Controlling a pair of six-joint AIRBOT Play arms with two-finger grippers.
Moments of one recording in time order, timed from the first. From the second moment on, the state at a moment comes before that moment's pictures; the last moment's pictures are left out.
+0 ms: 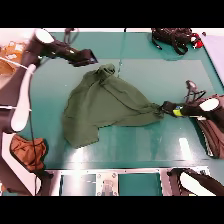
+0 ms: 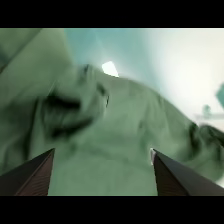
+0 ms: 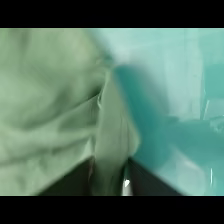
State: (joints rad) left arm -0.12 -1.90 2.04 0.83 -1.28 -1.35; right arm -0.20 -1.08 0.68 -1.04 0.82 1.41
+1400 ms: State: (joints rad) left arm 0.25 -1.64 0.99 0.82 -1.26 -1.14; right arm -0.27 -1.10 0.64 -0.98 1.16 1.59
